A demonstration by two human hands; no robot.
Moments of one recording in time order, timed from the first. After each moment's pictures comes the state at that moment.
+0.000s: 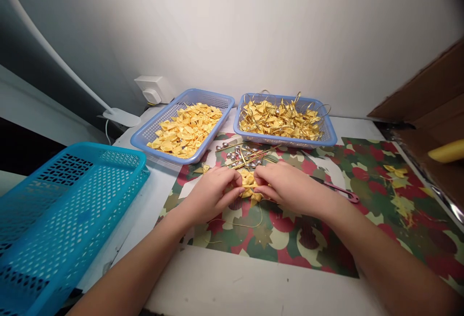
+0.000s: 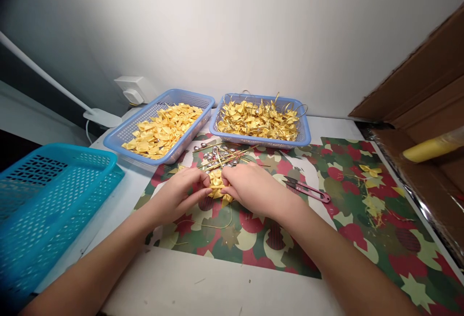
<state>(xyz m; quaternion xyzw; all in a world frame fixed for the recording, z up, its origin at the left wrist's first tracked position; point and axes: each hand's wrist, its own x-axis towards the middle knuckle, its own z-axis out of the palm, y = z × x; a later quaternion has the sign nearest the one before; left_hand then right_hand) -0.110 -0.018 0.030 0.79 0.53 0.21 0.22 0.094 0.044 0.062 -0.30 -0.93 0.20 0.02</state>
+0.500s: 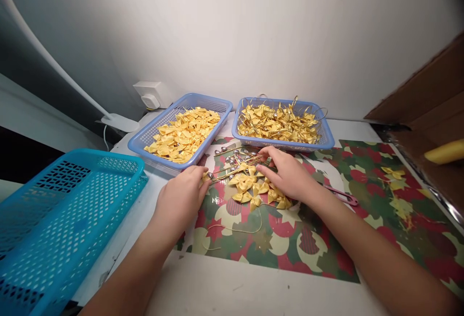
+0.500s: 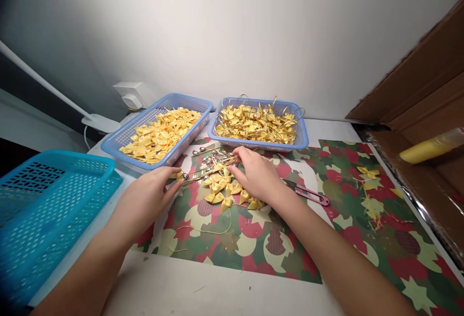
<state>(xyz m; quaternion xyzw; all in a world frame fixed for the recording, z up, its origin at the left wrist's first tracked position) -0.138 -0.030 0.041 0.67 0.74 0.06 0.01 0.097 0.070 0.032 -0.44 -0.85 0.23 0.16</state>
